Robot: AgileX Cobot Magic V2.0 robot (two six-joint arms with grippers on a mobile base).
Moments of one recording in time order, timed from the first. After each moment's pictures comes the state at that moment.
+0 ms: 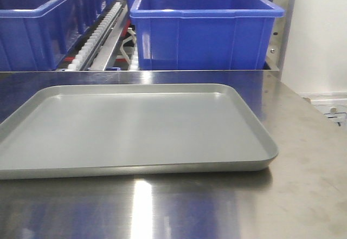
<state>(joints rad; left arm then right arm) -0.19 0.53 -0.44 0.08 0.44 -0.36 0.09 0.51 -0.55 -0.05 0.56 0.21</state>
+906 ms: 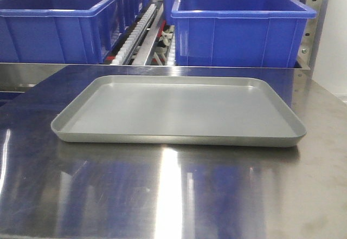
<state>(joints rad) -0.19 0.53 -0.44 0.08 0.44 -0.36 0.09 0.51 -0.55 -0.05 0.56 0.21</state>
